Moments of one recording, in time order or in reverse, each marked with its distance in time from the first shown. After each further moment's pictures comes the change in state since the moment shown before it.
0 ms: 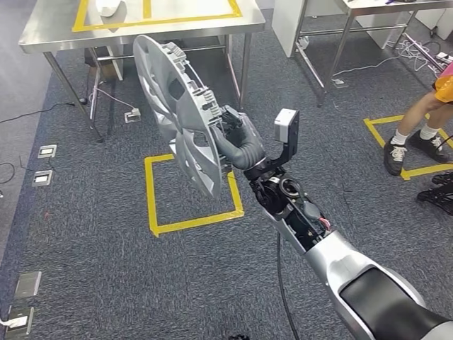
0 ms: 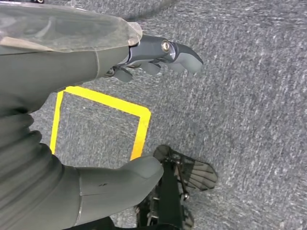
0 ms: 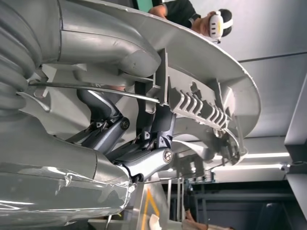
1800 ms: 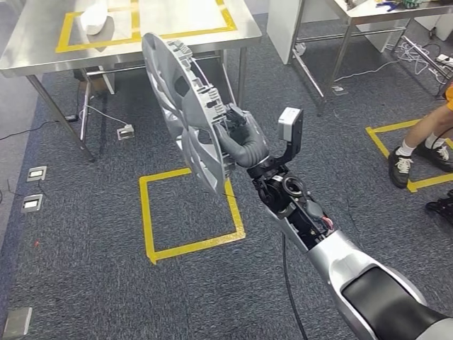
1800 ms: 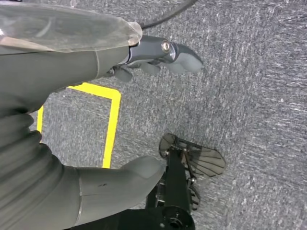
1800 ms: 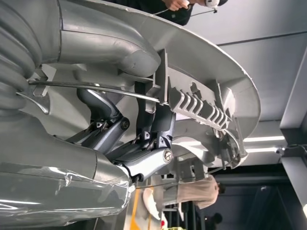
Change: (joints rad) left arm -0.021 -0.006 -0.016 0.000 -0.010 0.001 0.018; right arm 0.015 -0.025 -0.023 -0.035 0.002 -0.008 0.006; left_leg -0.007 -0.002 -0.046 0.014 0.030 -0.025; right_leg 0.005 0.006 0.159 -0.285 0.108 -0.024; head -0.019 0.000
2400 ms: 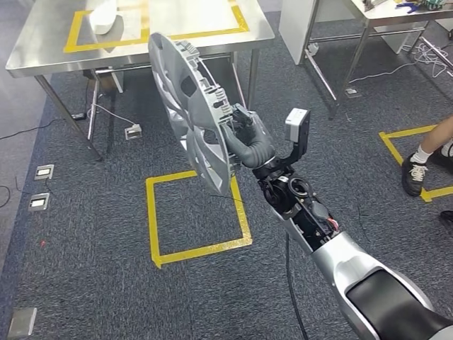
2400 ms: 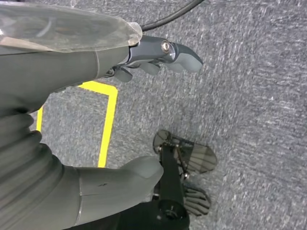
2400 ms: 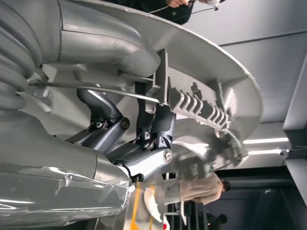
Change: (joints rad) left arm 0.006 -0.003 0.000 0.000 0.007 0.001 -0.007; right arm -0.009 0.004 0.004 0.019 0.001 0.014 -0.003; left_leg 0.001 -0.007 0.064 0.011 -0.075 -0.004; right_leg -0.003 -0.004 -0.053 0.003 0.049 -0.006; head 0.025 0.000
